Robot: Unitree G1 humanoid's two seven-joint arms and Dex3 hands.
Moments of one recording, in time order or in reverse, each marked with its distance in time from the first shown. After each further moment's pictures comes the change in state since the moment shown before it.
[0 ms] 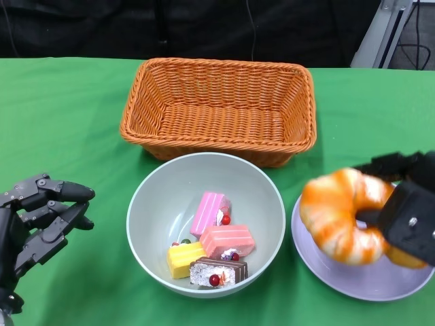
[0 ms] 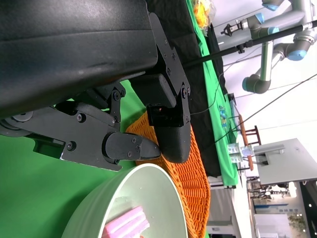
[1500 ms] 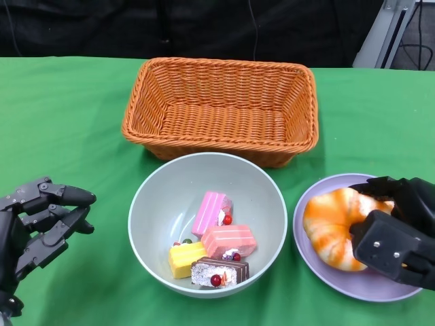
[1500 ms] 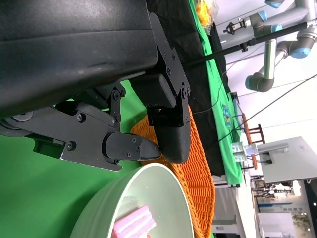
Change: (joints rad) left arm 0.002 0.003 0.000 0.023 0.009 -0.021 -0.011; right arm -0.097 0.053 0.096 0.486 -0.048 -0.246 -0.349
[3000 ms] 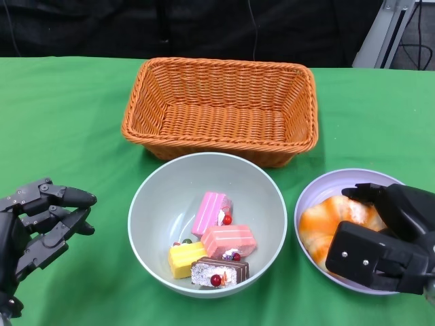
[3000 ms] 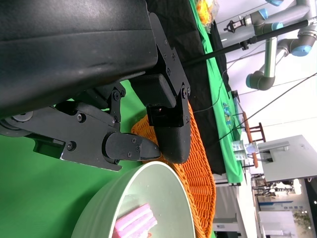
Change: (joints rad) left arm 0.003 0.000 0.000 -0.002 0.002 0.001 -0.005; right arm -0.002 -0.012 0.112 -0.112 -0.162 0.195 0.079
